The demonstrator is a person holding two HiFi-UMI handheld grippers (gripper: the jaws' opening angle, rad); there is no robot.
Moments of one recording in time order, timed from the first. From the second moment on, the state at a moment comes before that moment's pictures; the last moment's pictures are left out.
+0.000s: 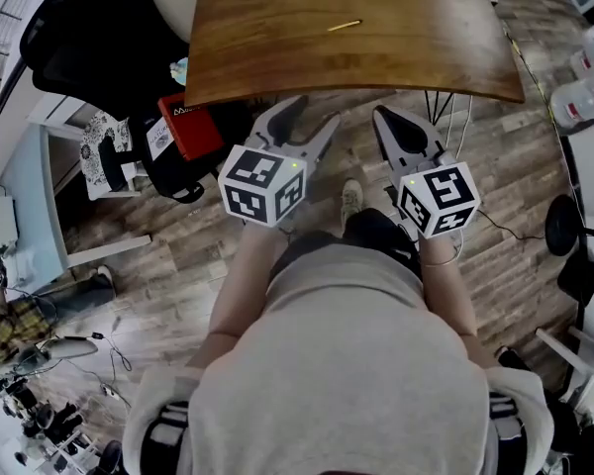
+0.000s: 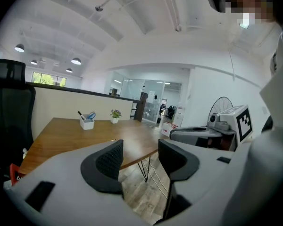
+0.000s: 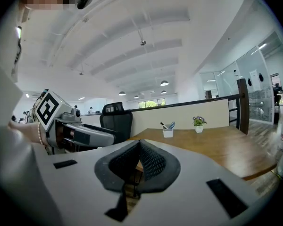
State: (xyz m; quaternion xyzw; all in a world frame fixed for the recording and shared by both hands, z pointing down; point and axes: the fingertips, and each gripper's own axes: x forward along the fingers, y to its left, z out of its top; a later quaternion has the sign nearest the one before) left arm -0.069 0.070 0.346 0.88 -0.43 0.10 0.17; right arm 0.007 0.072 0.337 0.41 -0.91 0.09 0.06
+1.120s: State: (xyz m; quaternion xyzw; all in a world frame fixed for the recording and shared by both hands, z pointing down) left arm -0.041 -0.077 0.366 0.86 -0.45 0.10 0.20; right arm 0.040 -0.066 0.348 0.38 -0.91 0.11 0.07
